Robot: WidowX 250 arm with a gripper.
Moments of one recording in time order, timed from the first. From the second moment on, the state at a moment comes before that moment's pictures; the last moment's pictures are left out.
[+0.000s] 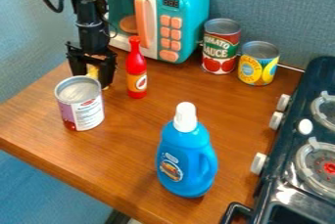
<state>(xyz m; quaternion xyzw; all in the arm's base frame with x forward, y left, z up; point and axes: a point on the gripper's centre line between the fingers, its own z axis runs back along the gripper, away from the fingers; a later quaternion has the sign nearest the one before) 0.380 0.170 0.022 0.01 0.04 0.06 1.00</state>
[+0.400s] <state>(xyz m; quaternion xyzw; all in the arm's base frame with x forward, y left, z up) 0.383 0.167 0.023 -0.01 0.05 0.05 1.00</state>
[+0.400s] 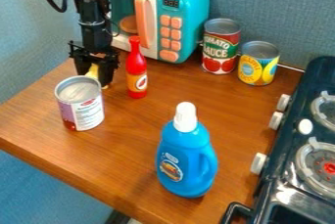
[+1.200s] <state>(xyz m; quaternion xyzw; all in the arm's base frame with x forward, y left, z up) 0.373 0.170 0.121 -0.06 -0.05 0.00 1.00</state>
